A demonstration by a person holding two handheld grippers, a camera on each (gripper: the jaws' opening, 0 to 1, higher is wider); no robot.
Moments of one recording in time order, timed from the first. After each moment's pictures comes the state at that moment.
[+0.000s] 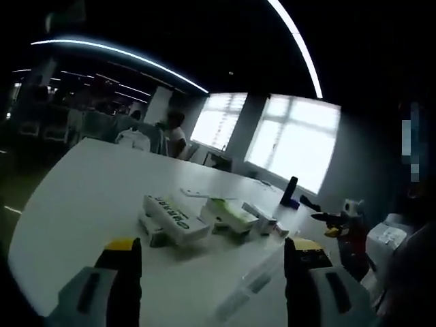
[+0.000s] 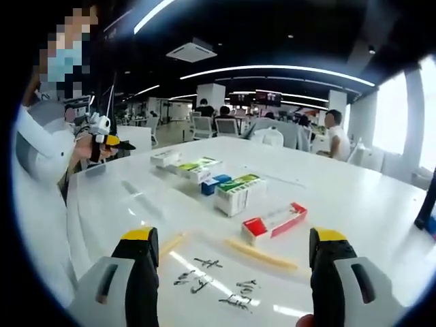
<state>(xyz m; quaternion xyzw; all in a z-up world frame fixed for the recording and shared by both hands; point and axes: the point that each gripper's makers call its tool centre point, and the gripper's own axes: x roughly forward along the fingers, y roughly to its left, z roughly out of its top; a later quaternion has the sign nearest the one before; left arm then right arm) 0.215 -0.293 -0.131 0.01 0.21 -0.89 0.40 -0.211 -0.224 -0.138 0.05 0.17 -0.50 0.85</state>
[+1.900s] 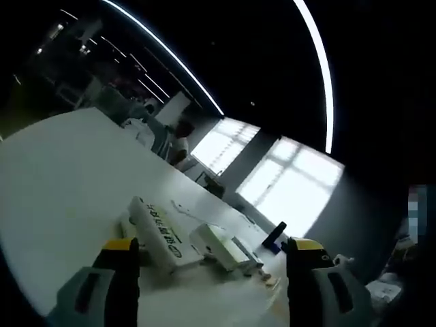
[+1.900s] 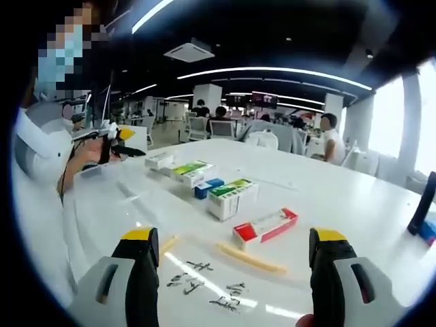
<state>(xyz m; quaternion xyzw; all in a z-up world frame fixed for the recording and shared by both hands) 0.188 -0.342 -0.132 -0.13 0.32 -0.86 0.37 -0.220 -0.228 -0.124 0.04 0.18 -0.52 0.84</state>
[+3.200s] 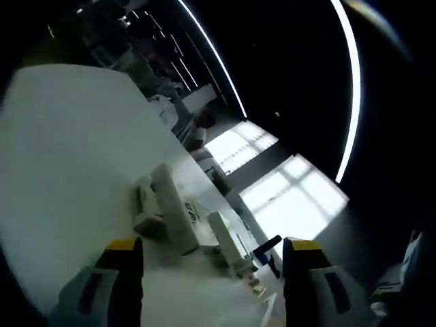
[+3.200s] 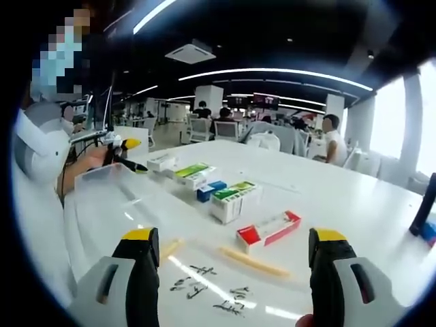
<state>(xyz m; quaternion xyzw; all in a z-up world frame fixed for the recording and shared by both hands) 0.192 -0.346 -0.171 -0.16 0.44 -0.80 0.37 -0.217 -0.229 -0.122 0.03 0.17 -0.51 0.84</state>
